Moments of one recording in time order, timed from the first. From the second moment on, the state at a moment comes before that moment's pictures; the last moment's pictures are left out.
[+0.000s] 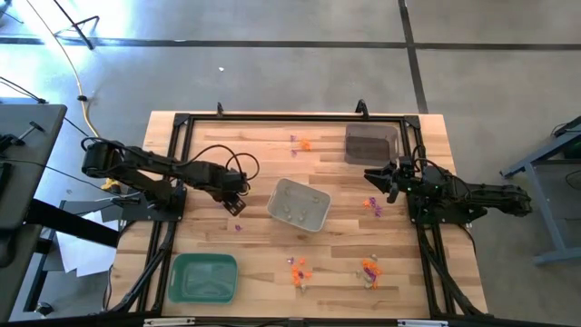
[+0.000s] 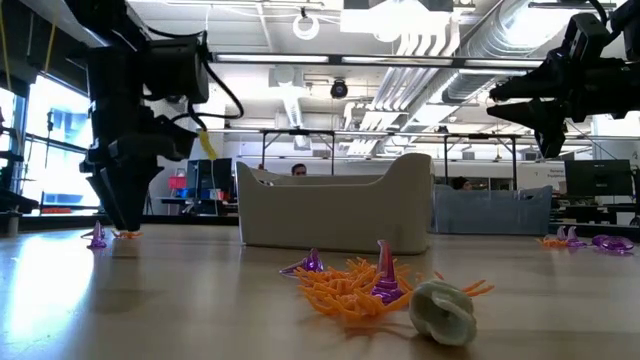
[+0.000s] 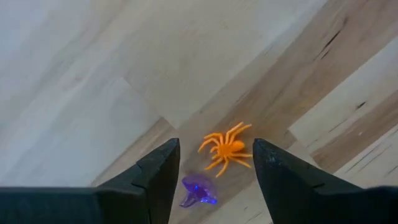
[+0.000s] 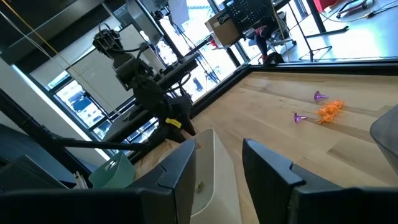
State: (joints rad) left arm 0.06 1.38 0.62 -0.65 -0.07 -0.74; right arm -0.08 0.04 0.02 0.02 0.18 0.60
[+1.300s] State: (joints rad) left arm 0.06 1.38 0.67 -0.61 -0.11 -0.82; right arm -0.08 0.04 0.02 0.02 0.18 0.60
